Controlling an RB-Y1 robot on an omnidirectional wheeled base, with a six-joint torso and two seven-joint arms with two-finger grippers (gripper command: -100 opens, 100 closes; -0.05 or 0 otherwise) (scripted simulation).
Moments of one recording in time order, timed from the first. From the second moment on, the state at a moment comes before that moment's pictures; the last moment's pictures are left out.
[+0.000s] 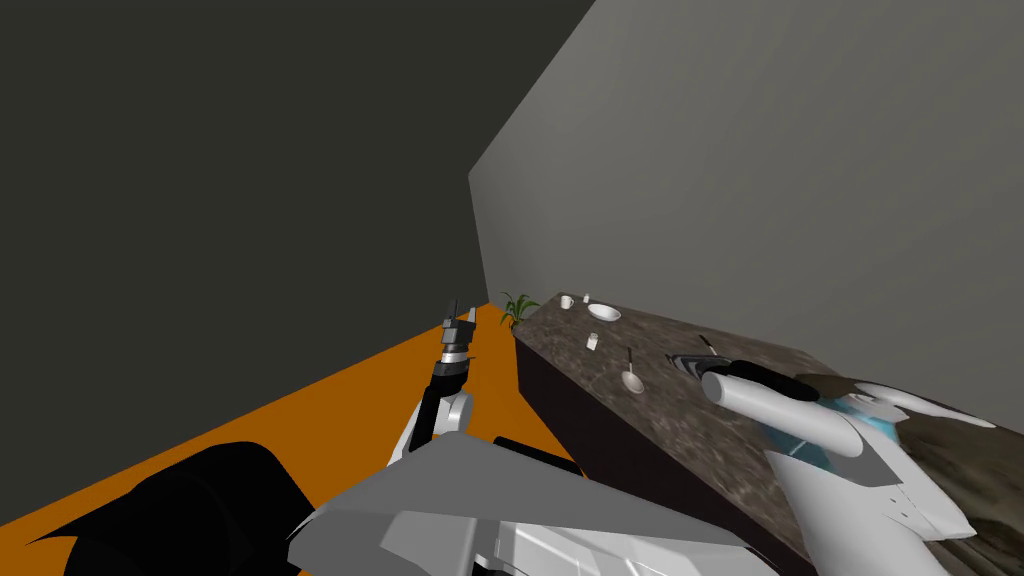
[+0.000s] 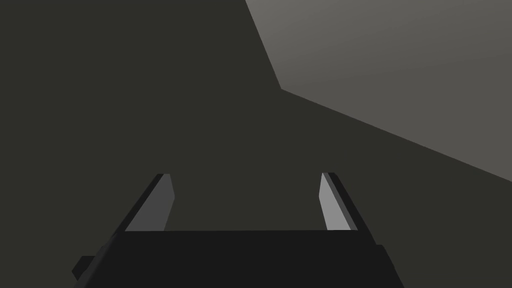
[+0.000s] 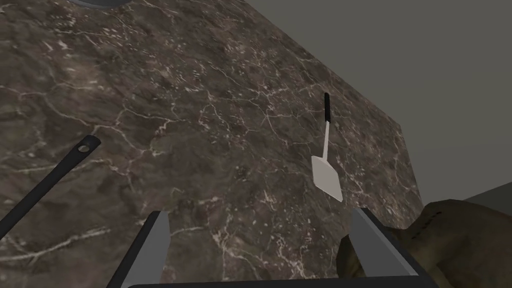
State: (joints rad) left arm 0.48 -0.05 -0.07 -2.28 0.00 -0.47 0.12; right arm -0.13 -0.33 -0.56 -1.67 -0.09 0.82 -1.12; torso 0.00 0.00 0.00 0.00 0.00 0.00
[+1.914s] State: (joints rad) left arm 0.48 -0.05 -0.07 -2.28 0.00 -0.47 0.12; right arm -0.36 -0.36 -0.74 -1.42 -0.09 1.38 -1.50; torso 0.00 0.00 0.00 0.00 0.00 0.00
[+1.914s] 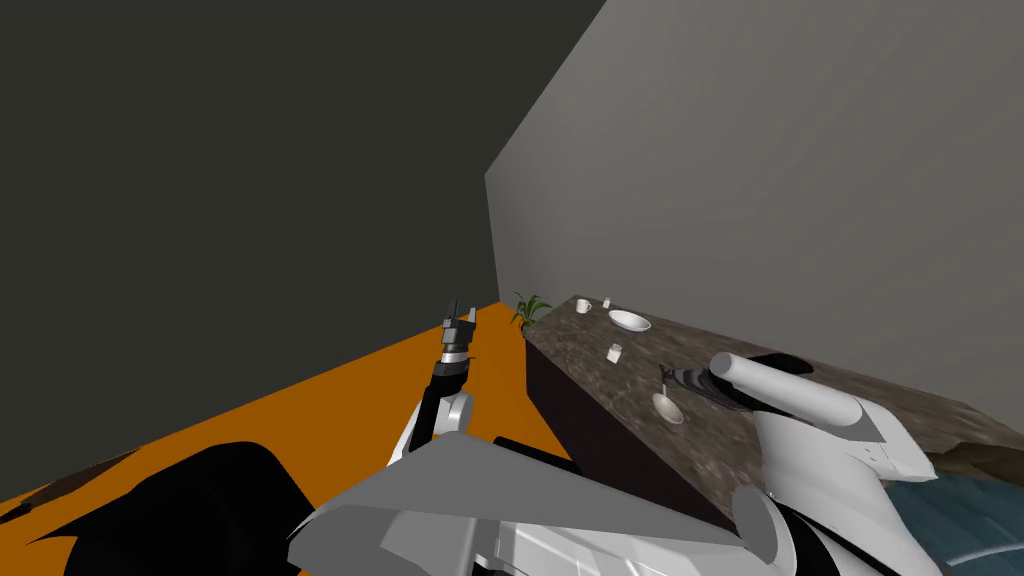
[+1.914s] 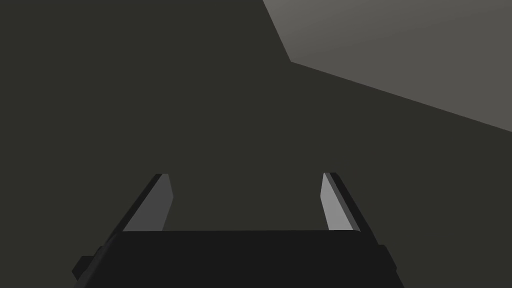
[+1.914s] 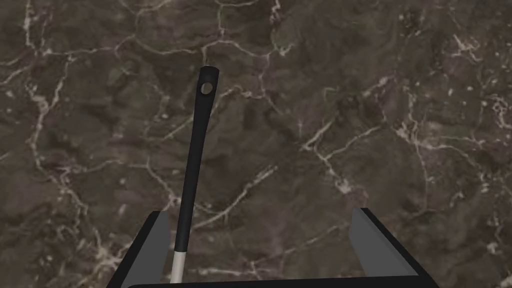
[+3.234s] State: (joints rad) left arm 0.48 -0.05 -0.07 -2.28 0.00 -0.47 0.12; right arm -0.42 -0.35 -0.80 -1.31 -0.10 1.51 -1.61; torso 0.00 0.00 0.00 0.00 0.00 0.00
